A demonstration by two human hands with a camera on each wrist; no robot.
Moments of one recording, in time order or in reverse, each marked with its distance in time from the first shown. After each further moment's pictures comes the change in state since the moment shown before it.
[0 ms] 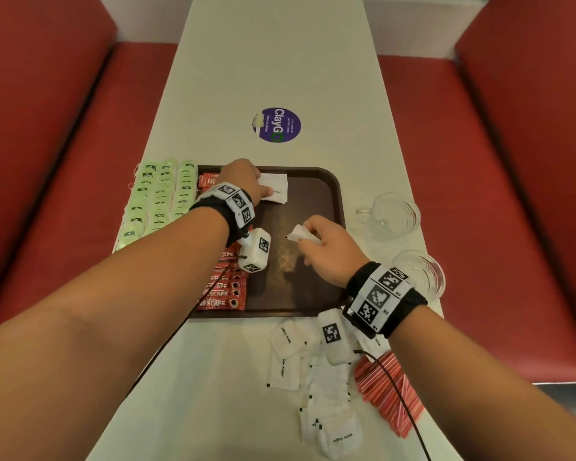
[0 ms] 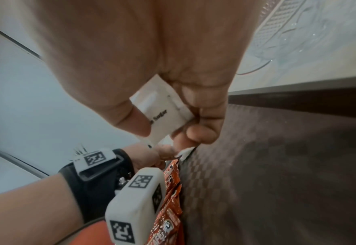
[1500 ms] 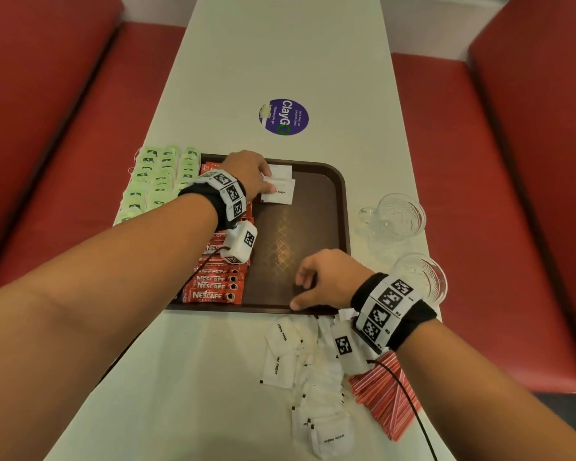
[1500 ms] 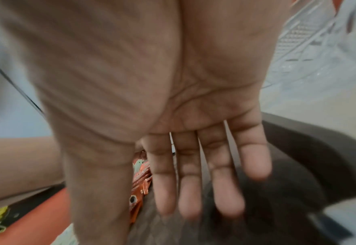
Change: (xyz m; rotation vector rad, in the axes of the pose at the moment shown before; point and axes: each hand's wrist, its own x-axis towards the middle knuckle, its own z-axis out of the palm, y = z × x) left_hand 0.007 -0.008 -0.004 0.120 -0.116 0.176; right_hand -0.008 0.019 0.001 -0.458 -0.456 0.017
